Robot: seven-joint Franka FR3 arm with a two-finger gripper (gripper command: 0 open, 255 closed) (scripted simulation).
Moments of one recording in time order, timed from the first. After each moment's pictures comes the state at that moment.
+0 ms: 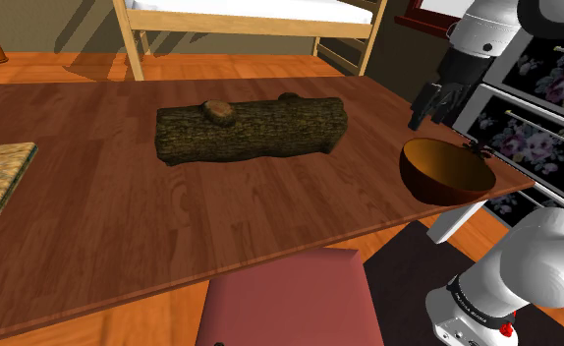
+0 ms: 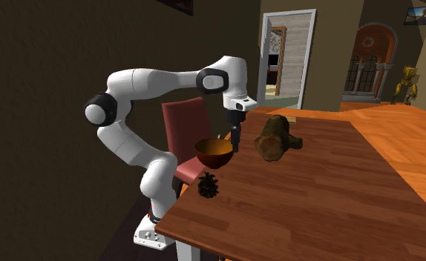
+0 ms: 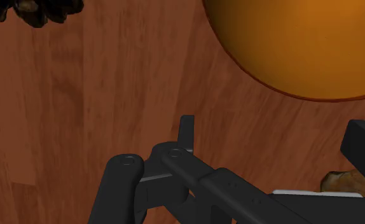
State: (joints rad) arm 0.01 -0.80 0.02 -2.31 0.03 1.58 0.15
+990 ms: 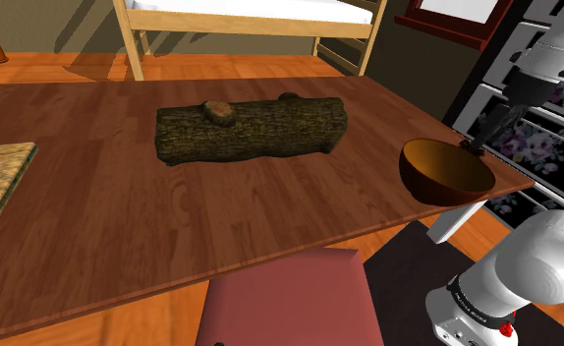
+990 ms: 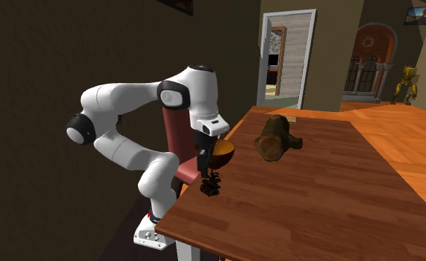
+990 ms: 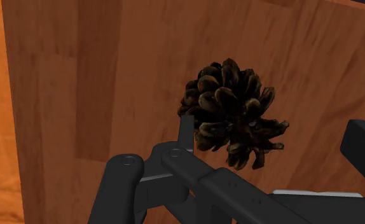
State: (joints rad) arm -0.09 -1.06 -0.27 -2.47 -0.15 1.44 -0.13
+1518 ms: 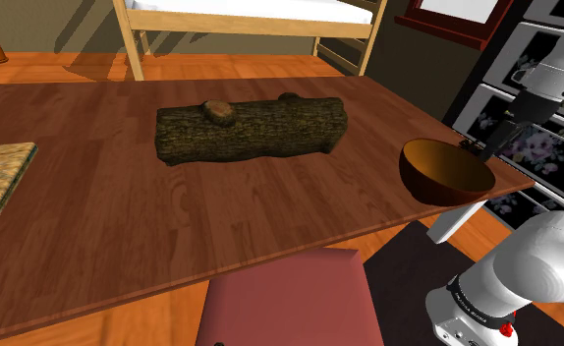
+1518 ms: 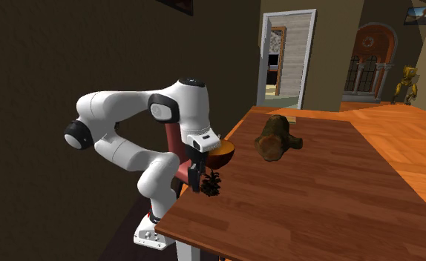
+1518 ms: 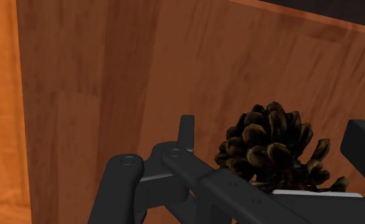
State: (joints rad) arm -0.12 -1.13 -0.35 -2.56 -0.21 1.46 -0.20
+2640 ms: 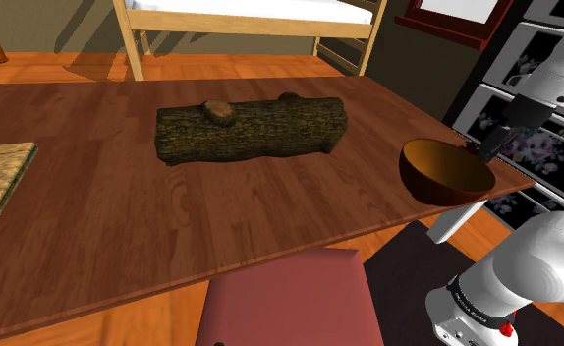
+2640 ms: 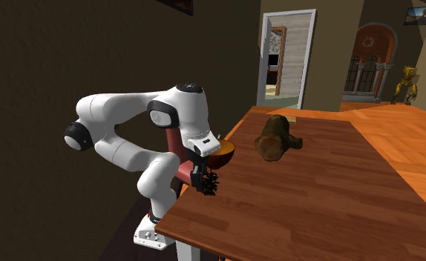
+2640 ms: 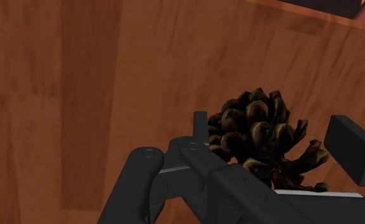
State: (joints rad) arm -0.13 -1.15 -0.37 -2.60 -0.15 1.49 -0.21
